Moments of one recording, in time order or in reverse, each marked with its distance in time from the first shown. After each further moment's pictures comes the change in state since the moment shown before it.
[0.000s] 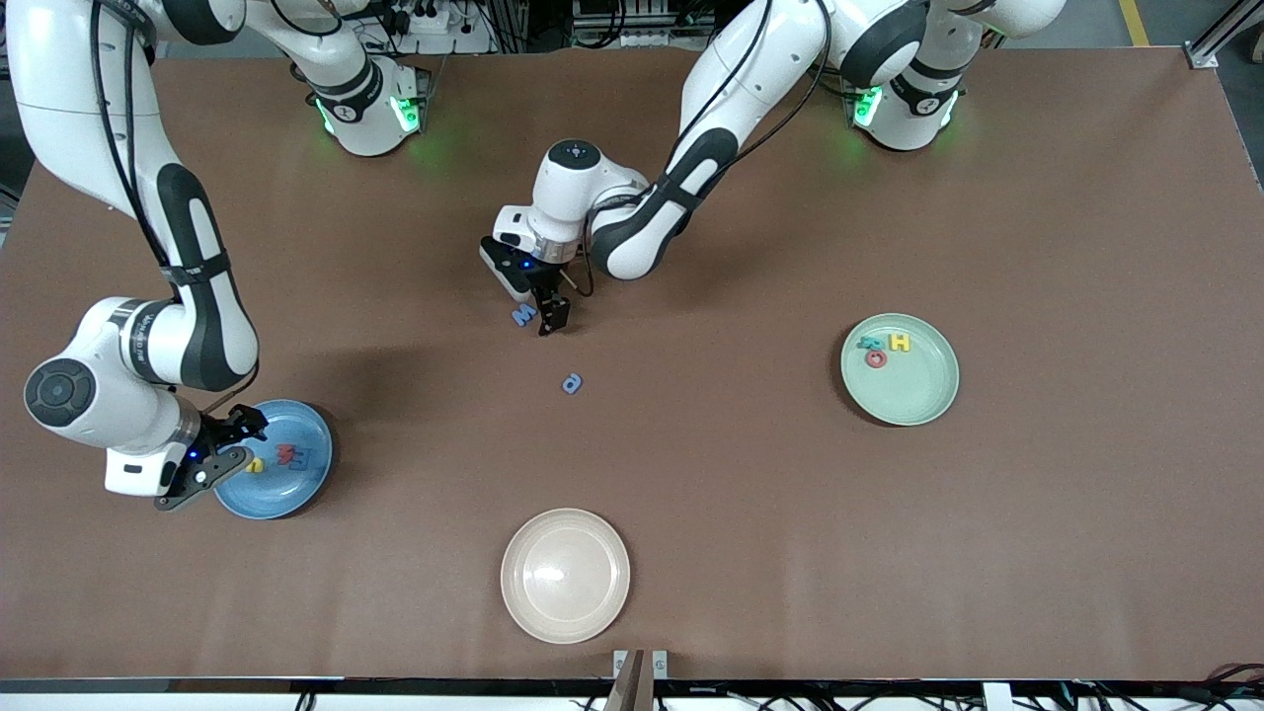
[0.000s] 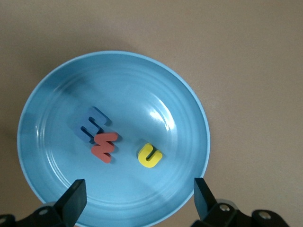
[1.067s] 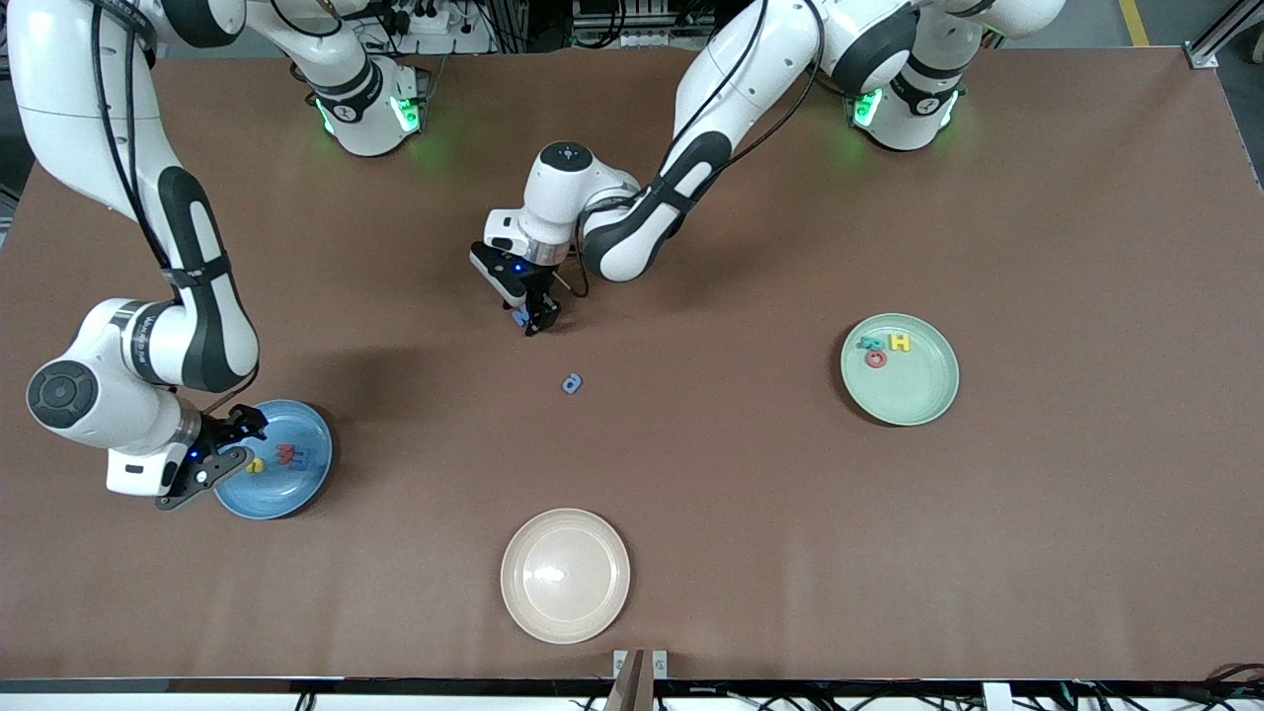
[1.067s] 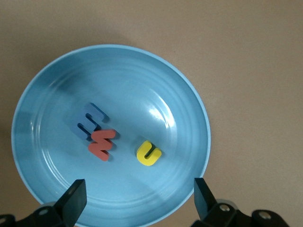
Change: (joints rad) left arm -0.018 0.029 0.003 0.062 -0.034 -0.024 -0.069; right arm -0.002 0.007 -0.001 0.000 -0.013 0.001 0.000
